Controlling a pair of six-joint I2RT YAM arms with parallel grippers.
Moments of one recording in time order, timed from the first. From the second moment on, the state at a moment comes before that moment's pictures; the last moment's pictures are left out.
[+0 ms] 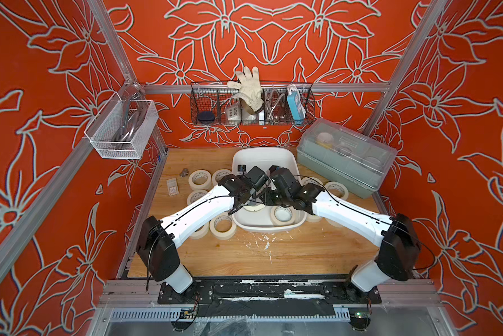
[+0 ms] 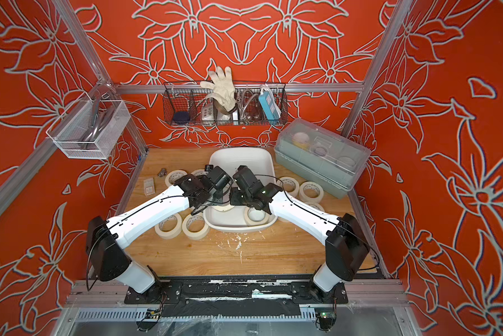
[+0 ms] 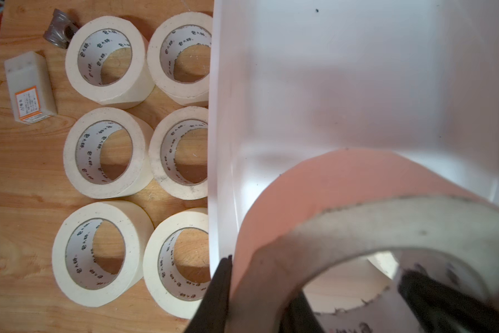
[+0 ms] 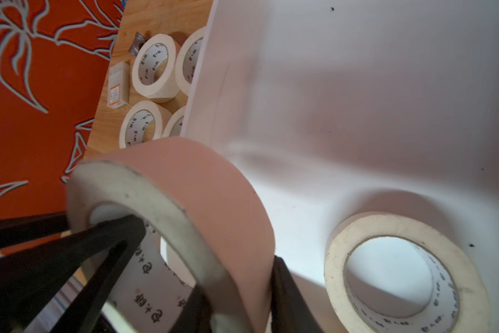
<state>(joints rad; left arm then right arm) -0.71 1.59 1.45 -1.02 -0.43 -0.71 0.83 1.59 1.28 -0.50 0.01 0.64</state>
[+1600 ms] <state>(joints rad) -0.70 1.68 1.47 -0.81 -0.11 -0.58 0.48 0.95 0.93 -1.27 0.23 0.52</state>
